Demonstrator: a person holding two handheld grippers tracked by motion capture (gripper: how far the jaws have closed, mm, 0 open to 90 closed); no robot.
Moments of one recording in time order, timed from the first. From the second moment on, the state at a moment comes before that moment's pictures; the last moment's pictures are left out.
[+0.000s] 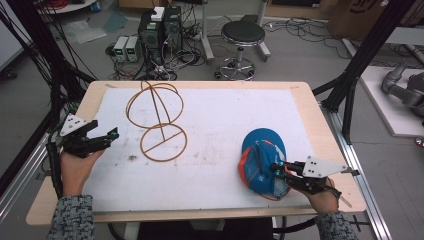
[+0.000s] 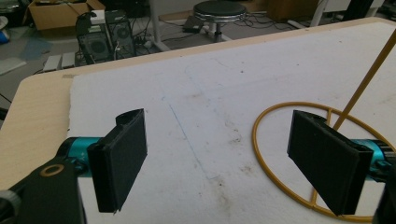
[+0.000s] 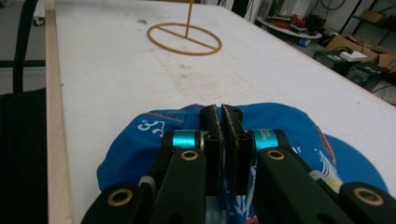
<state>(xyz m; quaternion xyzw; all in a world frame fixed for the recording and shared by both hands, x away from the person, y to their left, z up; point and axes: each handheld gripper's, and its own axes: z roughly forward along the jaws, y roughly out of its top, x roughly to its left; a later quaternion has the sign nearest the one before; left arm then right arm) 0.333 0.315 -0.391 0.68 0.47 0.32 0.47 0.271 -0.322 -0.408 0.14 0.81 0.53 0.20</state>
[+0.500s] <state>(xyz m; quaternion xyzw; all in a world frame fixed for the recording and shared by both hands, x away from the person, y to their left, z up) 0.332 0.320 -0.392 0.67 0.47 0.32 0.47 0.283 -0.318 -0.386 0.15 0.78 0.56 0.22</state>
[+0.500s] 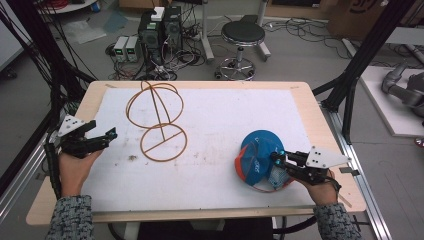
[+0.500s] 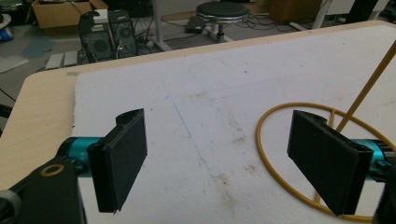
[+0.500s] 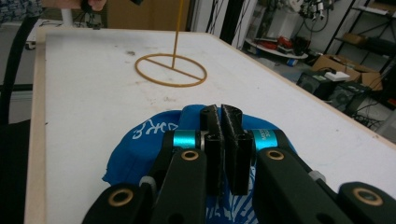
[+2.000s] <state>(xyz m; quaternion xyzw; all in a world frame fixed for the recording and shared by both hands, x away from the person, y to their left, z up) 0.335 0.325 -0.396 0.67 0.48 0.32 0.47 0.366 -0.285 -0.285 0.20 0.73 0.60 0.25</state>
